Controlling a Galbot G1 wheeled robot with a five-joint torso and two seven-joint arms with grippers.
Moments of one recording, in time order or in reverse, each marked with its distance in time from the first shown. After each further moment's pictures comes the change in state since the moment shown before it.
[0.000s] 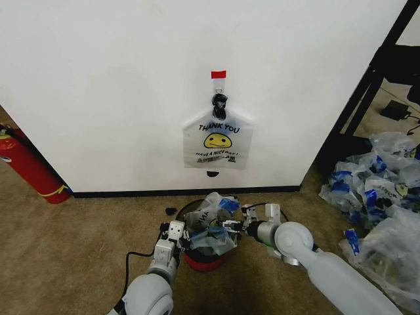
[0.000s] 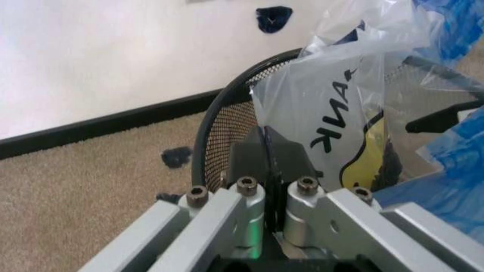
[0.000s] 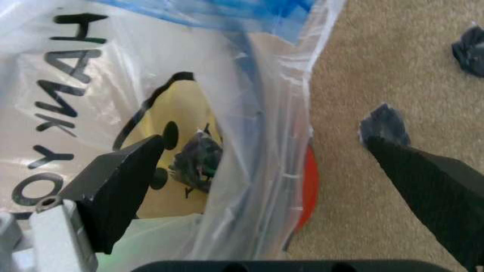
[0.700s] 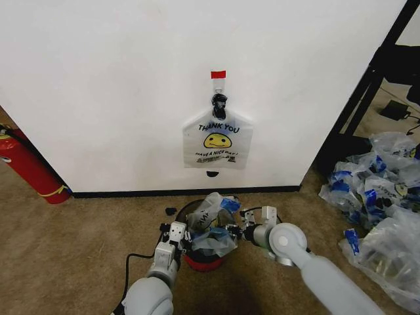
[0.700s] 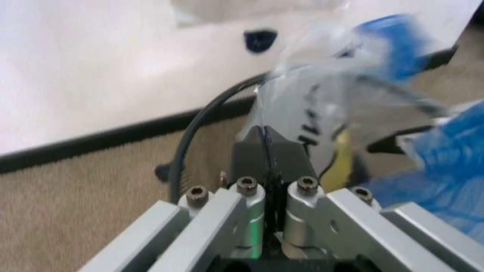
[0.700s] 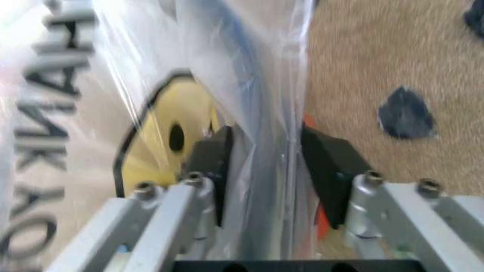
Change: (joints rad) left arm 0.050 -0.004 0.001 -0.049 0.067 -0.051 0.027; right arm -0.055 0.099 0.044 0.023 0.050 0.052 0.141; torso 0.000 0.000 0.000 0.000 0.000
